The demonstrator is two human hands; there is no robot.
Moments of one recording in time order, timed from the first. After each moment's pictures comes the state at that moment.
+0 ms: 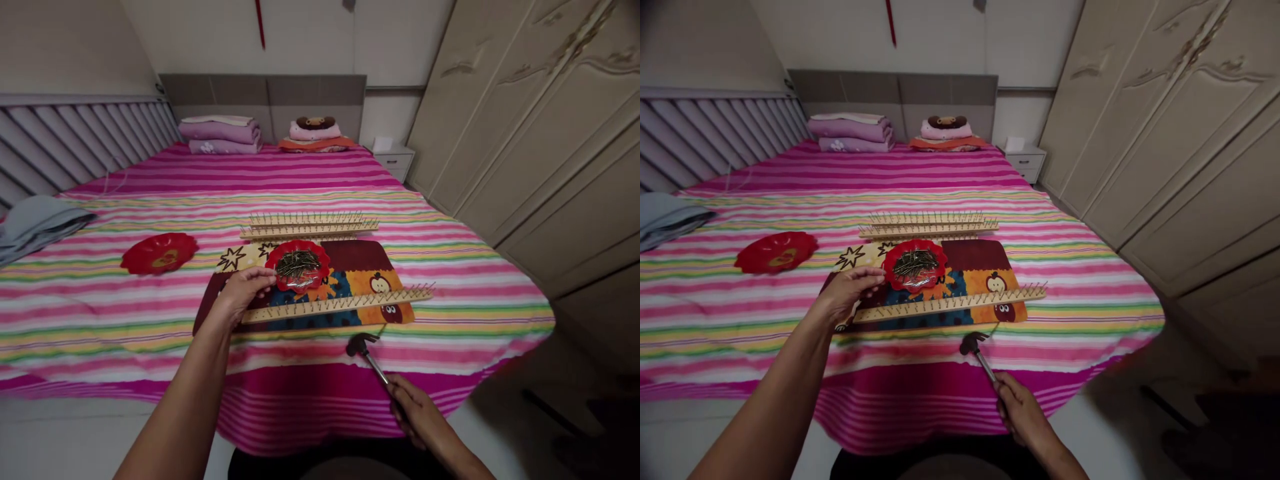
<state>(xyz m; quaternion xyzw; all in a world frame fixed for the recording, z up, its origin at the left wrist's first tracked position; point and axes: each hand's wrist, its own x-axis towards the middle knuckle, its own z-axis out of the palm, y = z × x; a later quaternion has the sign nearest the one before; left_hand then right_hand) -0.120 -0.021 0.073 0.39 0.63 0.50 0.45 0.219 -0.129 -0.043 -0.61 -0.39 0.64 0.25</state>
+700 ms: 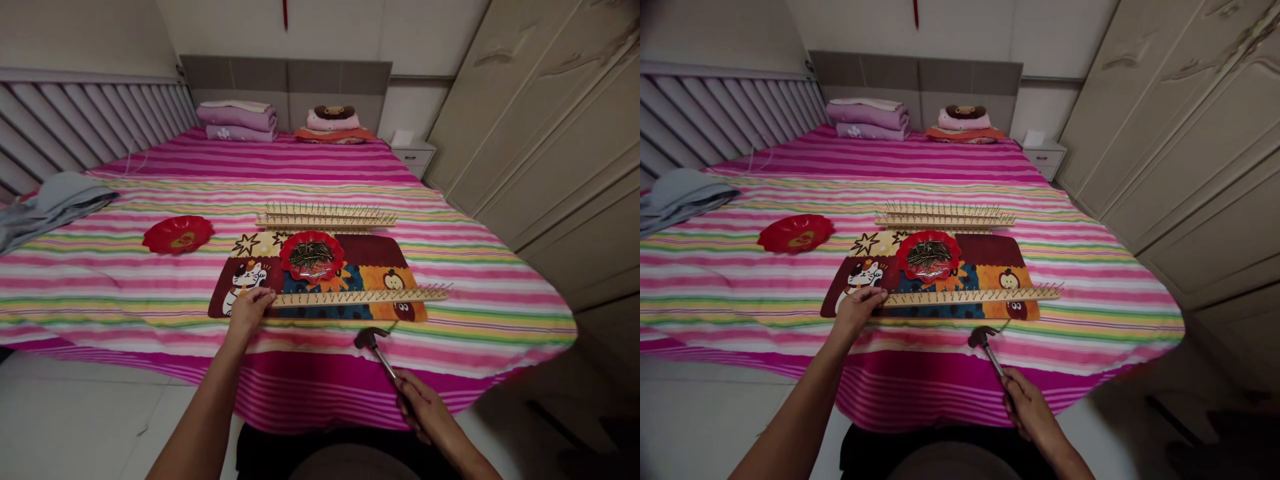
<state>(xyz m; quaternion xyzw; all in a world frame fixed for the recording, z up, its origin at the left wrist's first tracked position) -0.138 -0.065 -0.004 0.41 0.72 0.47 0.31 0.218 -0.129 -0.038 -0.64 -0.40 0.62 0.23</state>
